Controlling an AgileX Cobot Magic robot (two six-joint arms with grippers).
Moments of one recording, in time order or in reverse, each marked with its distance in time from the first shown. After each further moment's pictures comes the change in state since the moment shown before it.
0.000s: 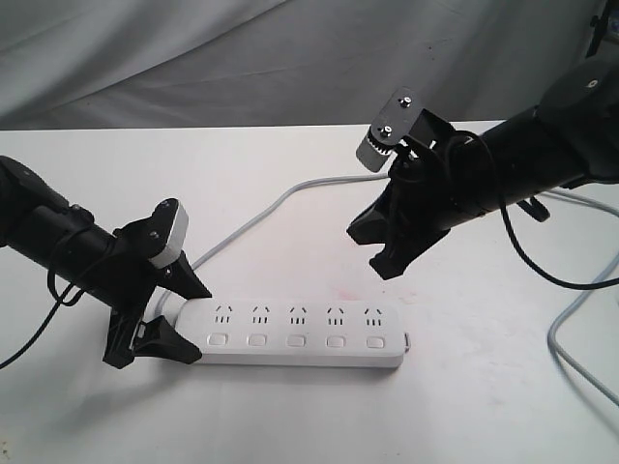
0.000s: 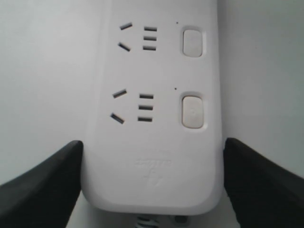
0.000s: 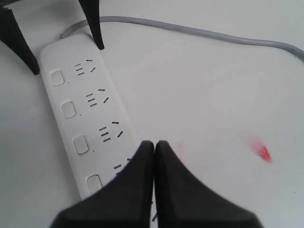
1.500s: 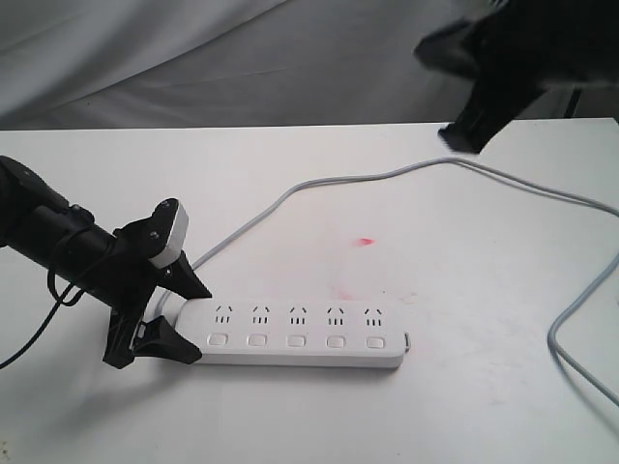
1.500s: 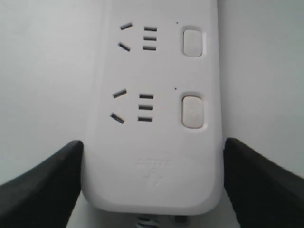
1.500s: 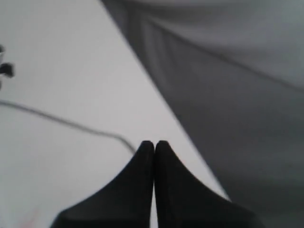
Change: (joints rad) left arm 0.000 0.000 0.000 0.000 0.000 0.000; right arm 0.000 -0.419 0.001 -0.179 -0.270 0.027
